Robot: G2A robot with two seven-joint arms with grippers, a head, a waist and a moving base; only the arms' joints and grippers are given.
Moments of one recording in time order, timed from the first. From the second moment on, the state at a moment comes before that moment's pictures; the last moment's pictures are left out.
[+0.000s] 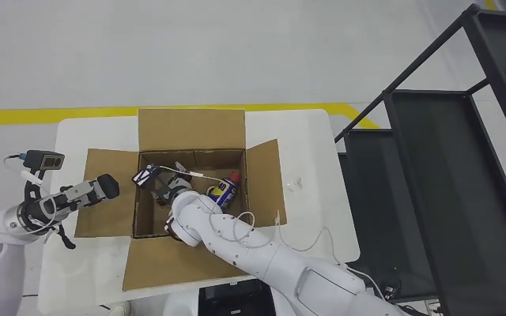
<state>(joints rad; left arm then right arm) 1.48 -0.91 -1.77 -1.55 -0.71 -0.43 -1.36 -0.93 -1.84 0.62 -0.95 -1.49 0.25 0.48</state>
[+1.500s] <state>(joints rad) 1.48 -0.91 -1.77 -1.55 -0.71 -0.43 -1.36 -1.44 -1.55 1.11 -1.85 -1.17 -0.53 0.39</state>
